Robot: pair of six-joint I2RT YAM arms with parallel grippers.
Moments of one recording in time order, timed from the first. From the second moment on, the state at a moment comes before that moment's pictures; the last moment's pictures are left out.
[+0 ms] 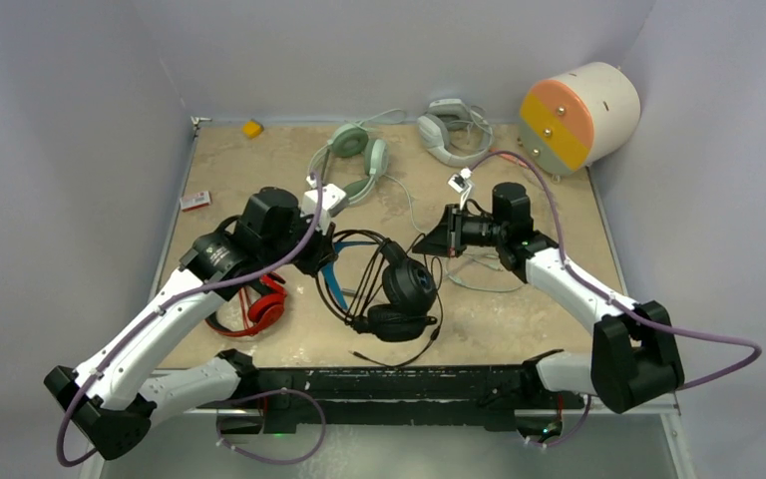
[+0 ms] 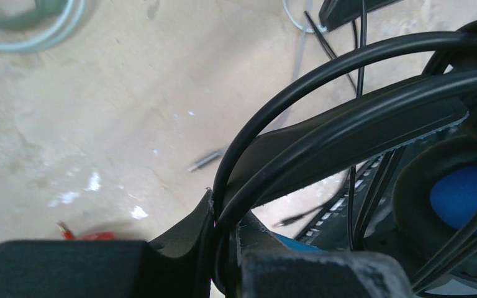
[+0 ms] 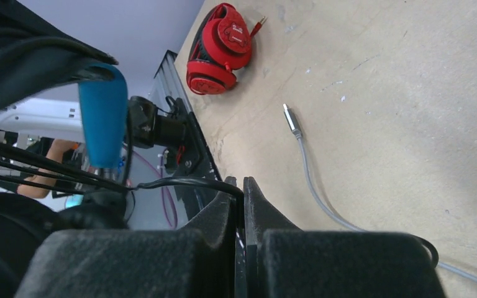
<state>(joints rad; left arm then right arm) -0.64 1.01 1.15 -0.81 0.21 -0.10 0.34 1.29 0.72 0.14 -0.94 0.55</state>
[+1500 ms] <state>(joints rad) -0.87 1.30 1.32 -0.78 -0.39 0.13 0.50 1.10 0.85 0.04 -1.00 0.93</state>
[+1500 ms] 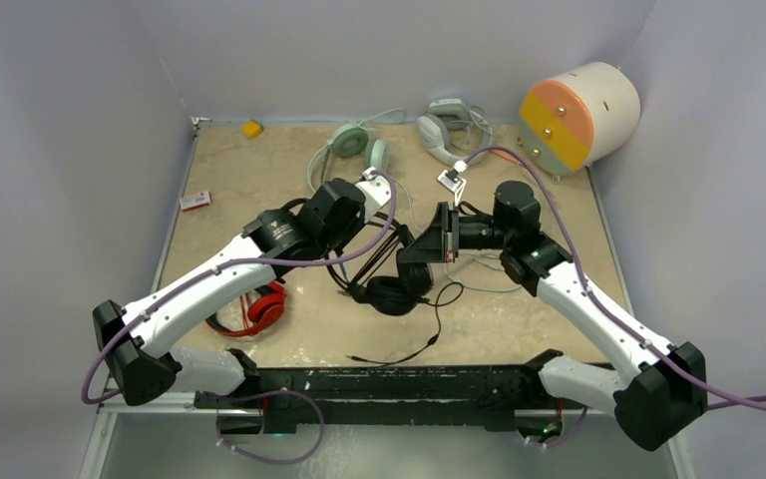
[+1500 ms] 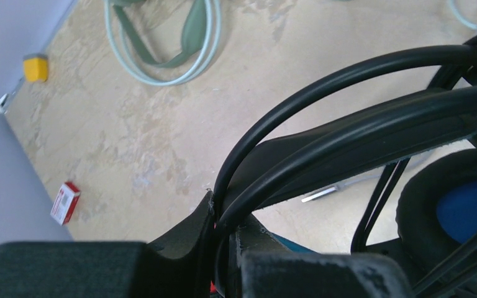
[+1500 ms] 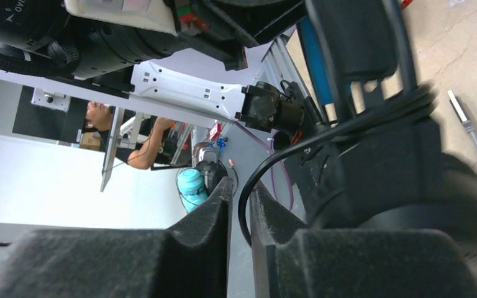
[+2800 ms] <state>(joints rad) -0.49 1.44 1.53 -0.85 -0.34 -0.56 0.75 1.17 0.80 -0.05 -0.57 0.75</state>
